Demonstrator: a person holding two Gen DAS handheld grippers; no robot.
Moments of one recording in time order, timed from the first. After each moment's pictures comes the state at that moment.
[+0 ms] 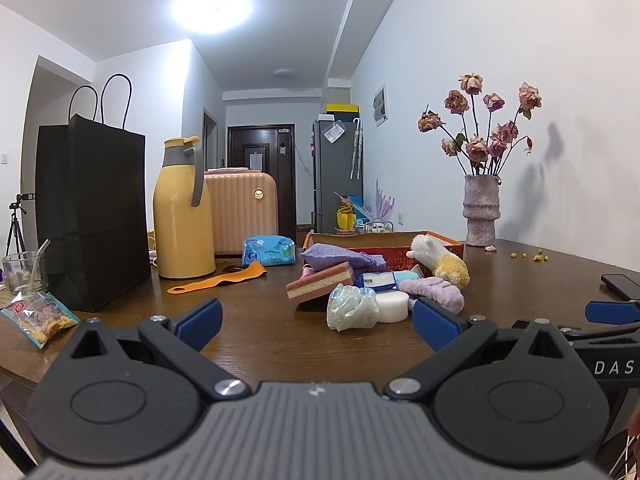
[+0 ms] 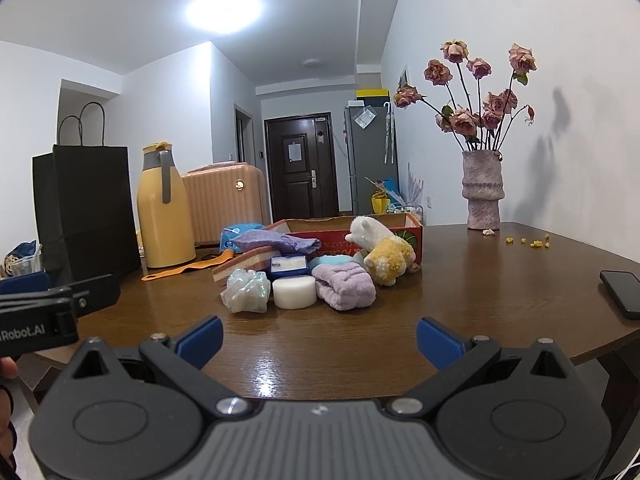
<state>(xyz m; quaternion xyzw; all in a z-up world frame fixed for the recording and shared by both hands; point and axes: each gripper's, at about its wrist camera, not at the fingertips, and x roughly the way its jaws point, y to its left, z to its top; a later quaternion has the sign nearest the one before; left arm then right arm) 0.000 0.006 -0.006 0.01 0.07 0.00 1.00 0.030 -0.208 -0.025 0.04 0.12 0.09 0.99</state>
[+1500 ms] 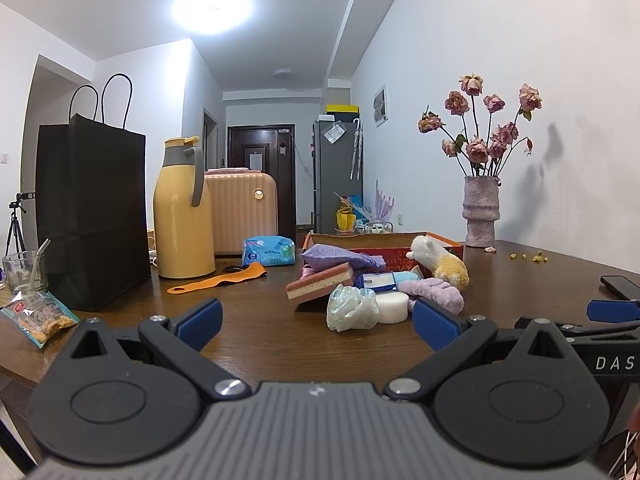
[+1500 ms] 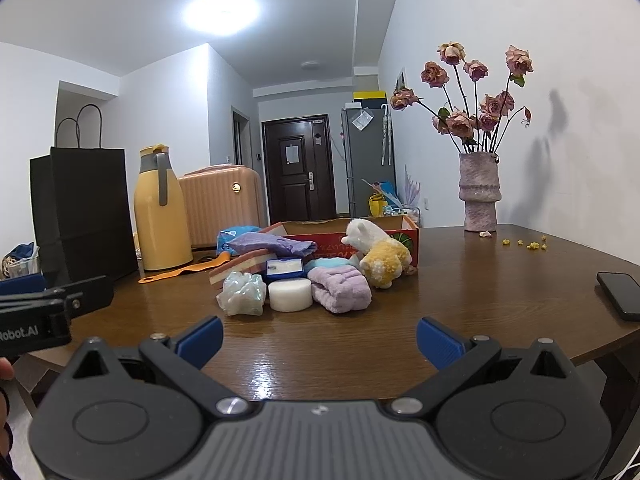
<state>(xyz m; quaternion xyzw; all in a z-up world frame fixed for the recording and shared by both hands) 0.000 0.003 -0.003 0.02 0.07 0.00 1.00 0.030 -0.210 -0.024 0.04 0.12 0.09 0.99</state>
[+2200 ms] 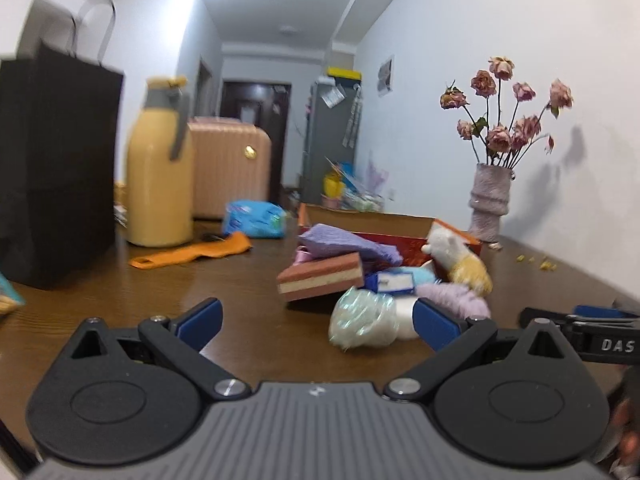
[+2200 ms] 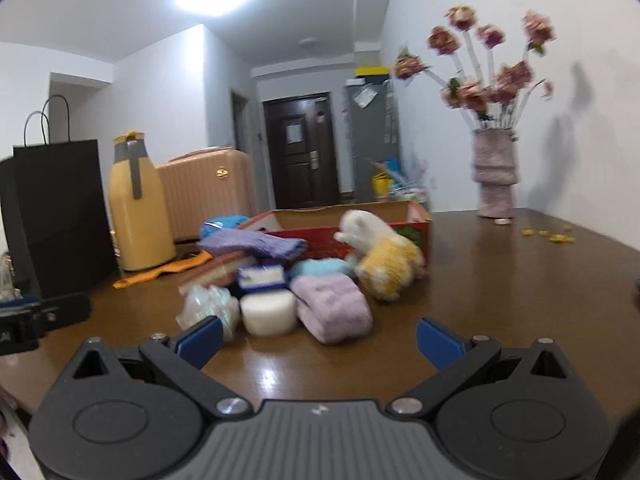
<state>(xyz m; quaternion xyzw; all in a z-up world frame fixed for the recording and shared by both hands) 0.121 0.038 0.004 -0.05 0.14 -0.03 0.99 0.157 -0.218 -0.011 0.06 0.16 0.11 0.98</state>
